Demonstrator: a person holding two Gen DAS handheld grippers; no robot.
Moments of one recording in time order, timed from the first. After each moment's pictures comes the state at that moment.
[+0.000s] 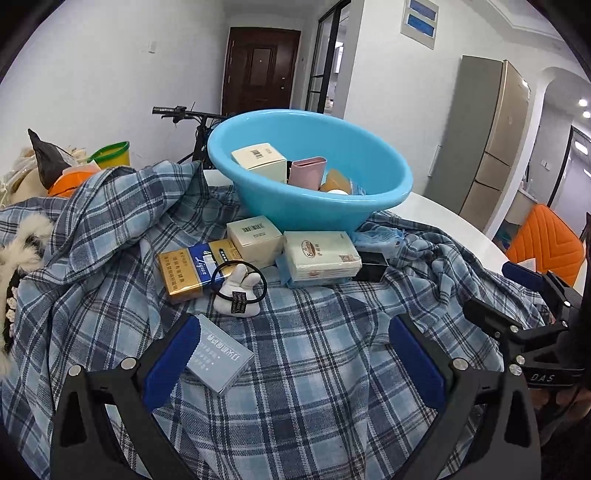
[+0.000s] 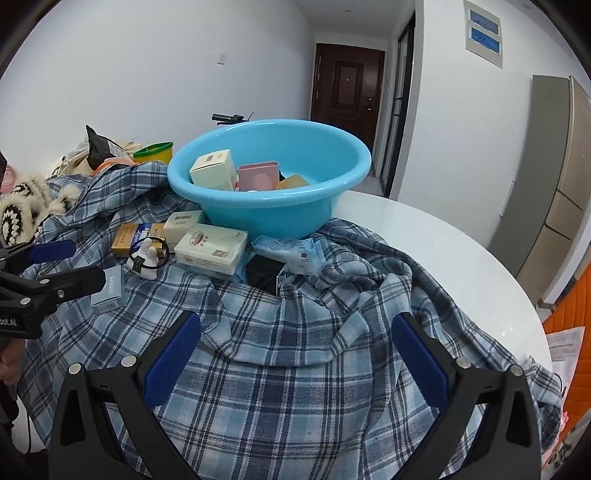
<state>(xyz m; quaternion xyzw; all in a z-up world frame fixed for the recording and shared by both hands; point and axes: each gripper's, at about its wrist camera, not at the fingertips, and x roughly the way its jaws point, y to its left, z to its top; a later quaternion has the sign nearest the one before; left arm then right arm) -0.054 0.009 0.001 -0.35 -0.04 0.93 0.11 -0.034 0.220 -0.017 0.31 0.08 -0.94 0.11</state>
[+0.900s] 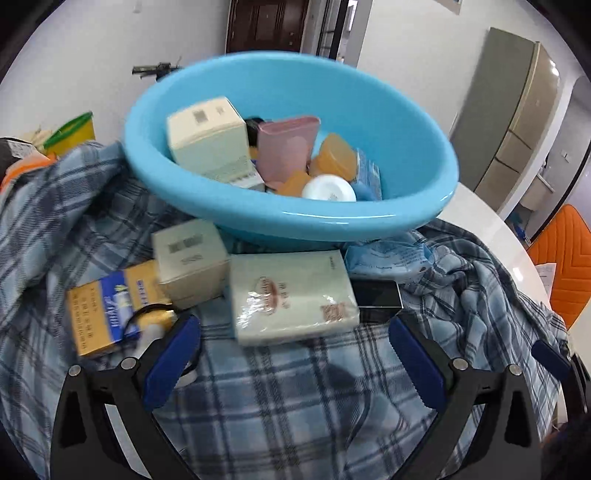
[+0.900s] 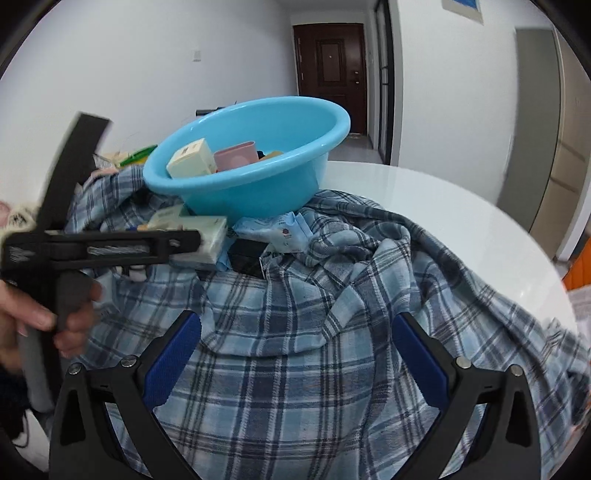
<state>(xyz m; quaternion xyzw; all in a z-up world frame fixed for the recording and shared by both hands) -0.173 0.073 -0.035 -0.45 -0.04 0.89 0.09 -0.053 0.251 -0.036 0.35 -0.01 -0.93 0.11</state>
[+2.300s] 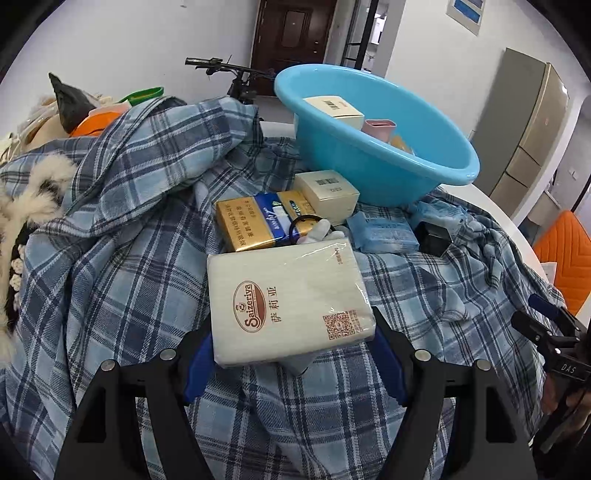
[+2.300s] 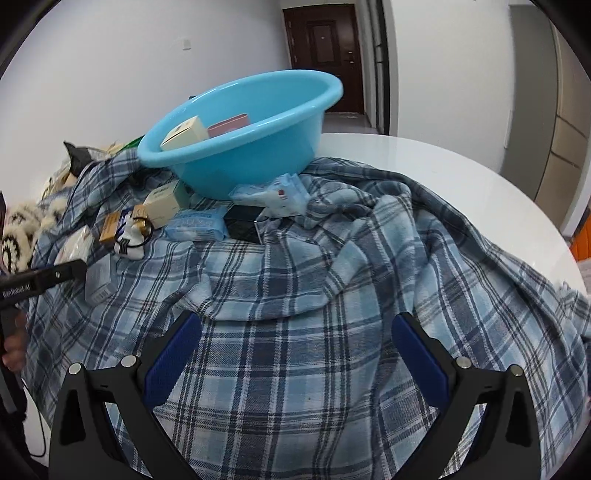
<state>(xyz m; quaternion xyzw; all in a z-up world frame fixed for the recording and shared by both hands) -0.068 -0.050 -0.032 -0.42 -0.06 0.90 0.06 -0.044 0.248 -0.055 0.39 -0.01 -0.92 0.11</state>
